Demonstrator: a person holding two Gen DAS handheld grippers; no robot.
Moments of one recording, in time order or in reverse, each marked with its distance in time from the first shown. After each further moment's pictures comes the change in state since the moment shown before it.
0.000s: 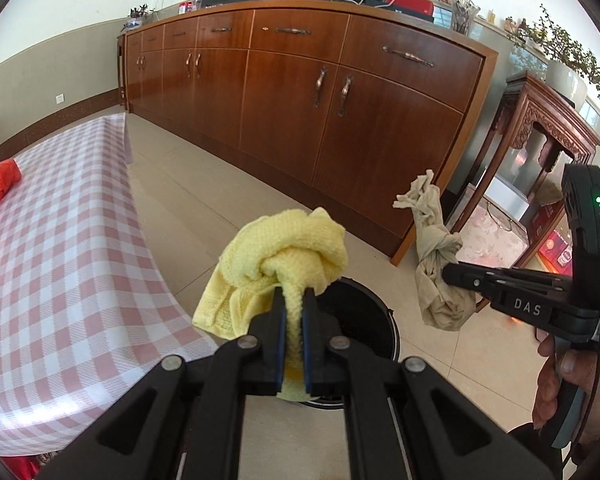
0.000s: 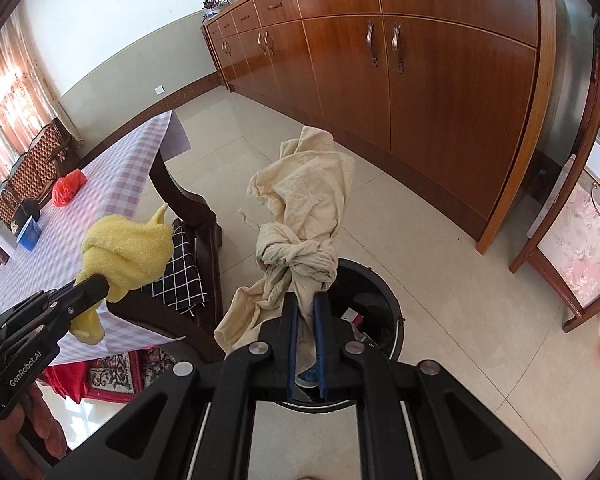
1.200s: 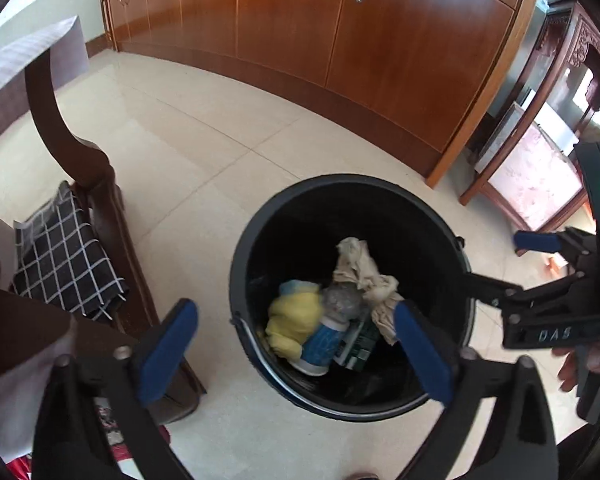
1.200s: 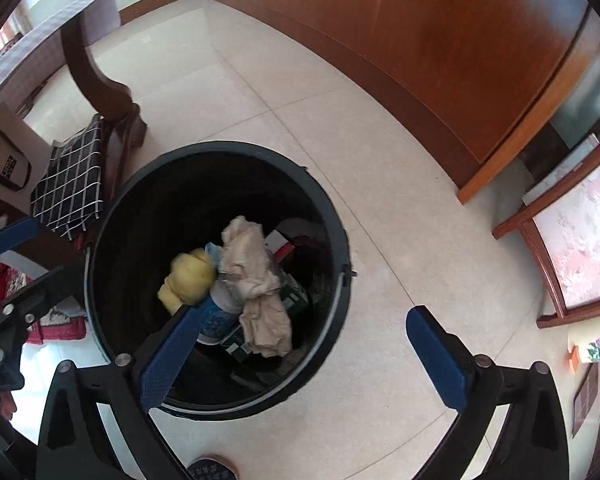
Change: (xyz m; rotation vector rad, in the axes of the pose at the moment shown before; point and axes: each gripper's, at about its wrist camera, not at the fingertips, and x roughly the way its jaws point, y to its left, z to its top) left arm 0.139 -0.011 -0.051 0.024 0.267 0.070; right arm 0.158 -0.069 -0.047 -0.121 0.289 -0.201
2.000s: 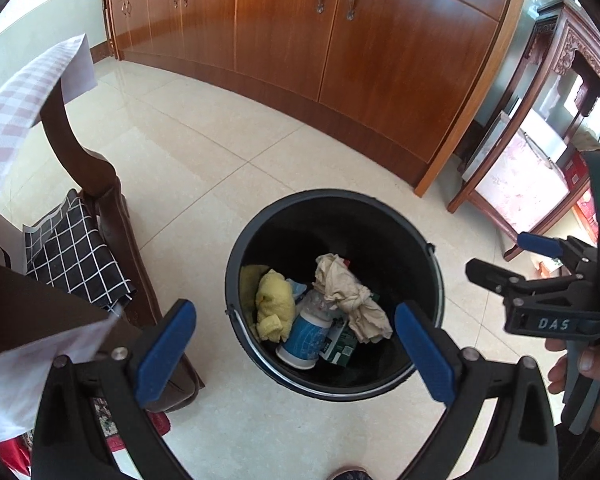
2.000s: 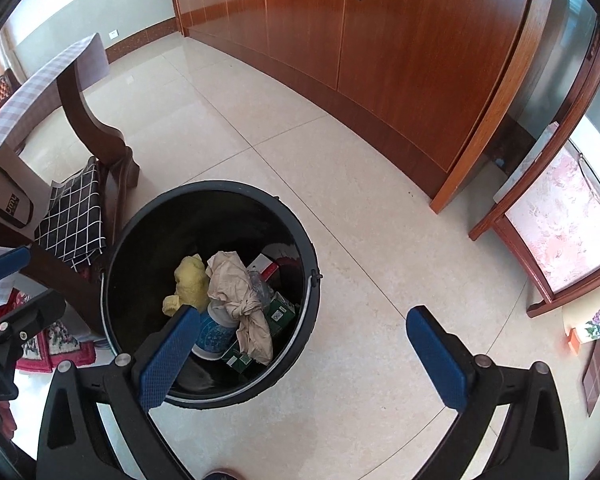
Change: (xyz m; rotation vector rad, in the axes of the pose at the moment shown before) left arm -0.040 -0.009 -0.002 0.003 -0.038 -0.020; right arm -0.051 -0.015 -0.016 0.073 -0.131 -0.015
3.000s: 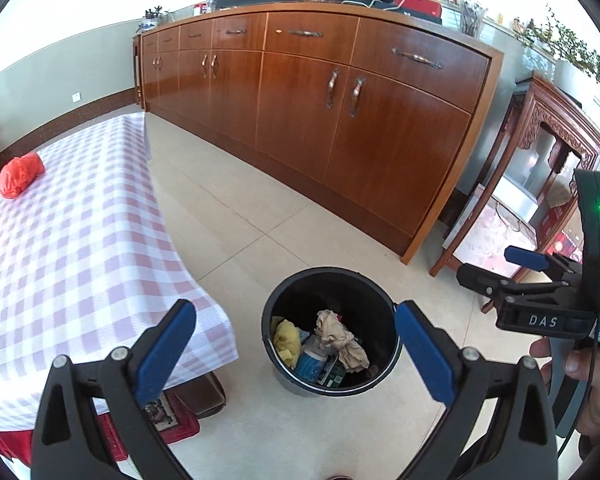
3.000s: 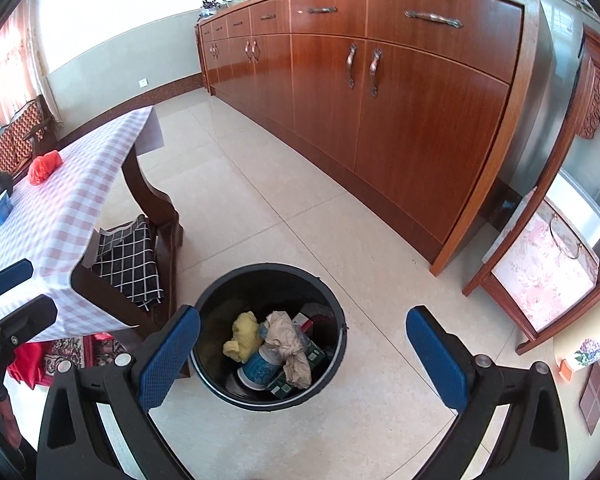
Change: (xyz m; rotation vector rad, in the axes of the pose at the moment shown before) left arm -0.140 0.023 0.004 -0.063 -0.239 0.015; right arm -0.146 0.039 0.021 -0.016 -0.224 0.057
